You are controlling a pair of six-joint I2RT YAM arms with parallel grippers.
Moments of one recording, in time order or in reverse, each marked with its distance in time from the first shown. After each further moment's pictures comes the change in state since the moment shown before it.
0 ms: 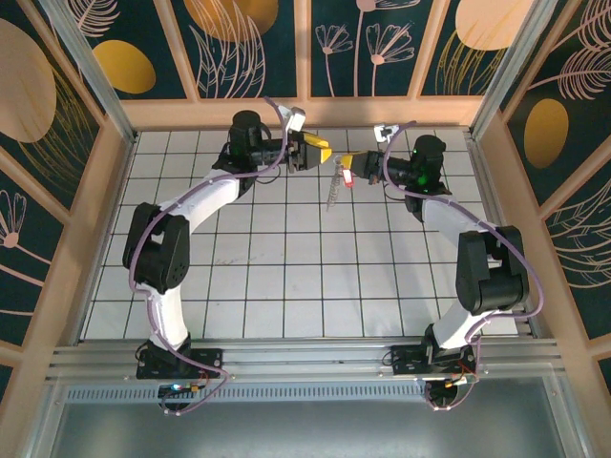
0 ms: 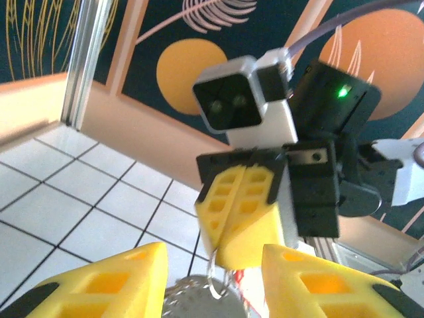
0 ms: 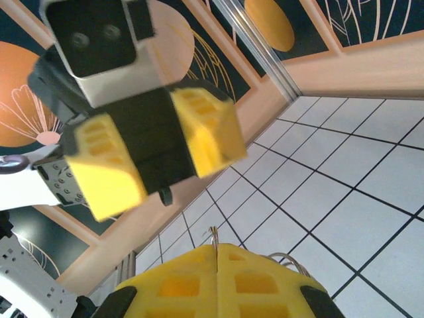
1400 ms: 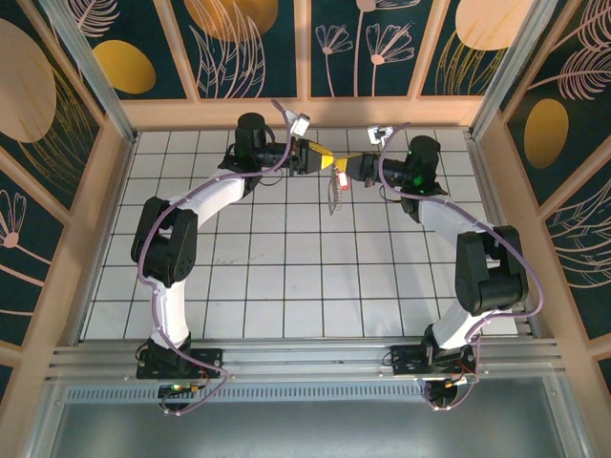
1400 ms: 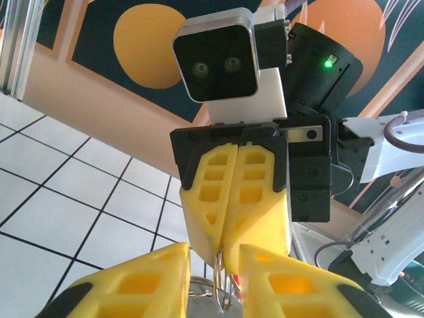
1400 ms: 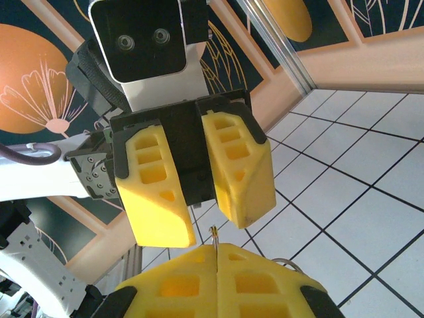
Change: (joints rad) left arm -0.001 0.065 0.024 0.063 0.146 -0.085; right arm 0.031 0.000 0.000 0.000 -0.011 -0.015
